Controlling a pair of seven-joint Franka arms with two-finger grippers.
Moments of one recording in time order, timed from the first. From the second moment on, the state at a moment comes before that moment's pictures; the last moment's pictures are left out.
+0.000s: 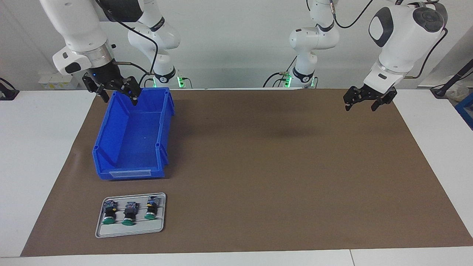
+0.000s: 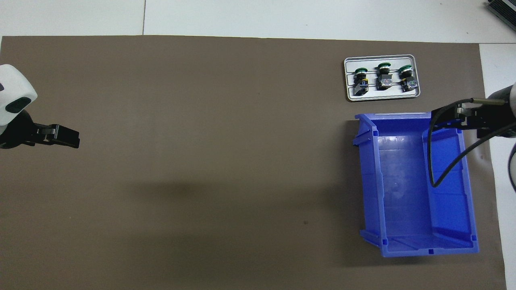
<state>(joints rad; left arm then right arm) -0.02 -0.04 -0.03 -1.75 0.01 1.67 0.06 -0.03 0.01 0.08 -1.55 -0.02 1.56 0.21</state>
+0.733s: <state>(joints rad) -0.02 -0.04 -0.03 -1.75 0.01 1.67 0.06 -0.04 0.01 0.08 -1.55 -0.02 1.56 0.21</state>
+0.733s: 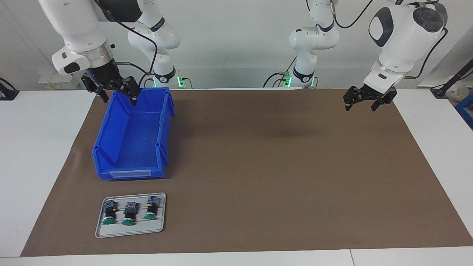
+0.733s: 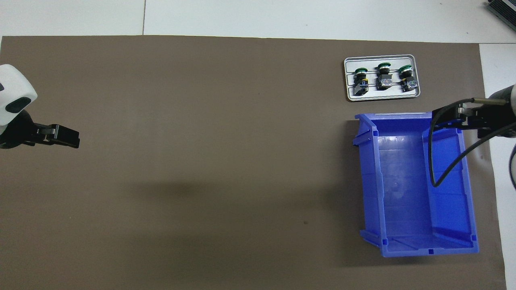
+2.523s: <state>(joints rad) -0.02 -0.04 -0.03 -1.75 0.01 1.67 0.06 -0.05 0.60 0.08 -1.17 -0.02 1.90 0.14</state>
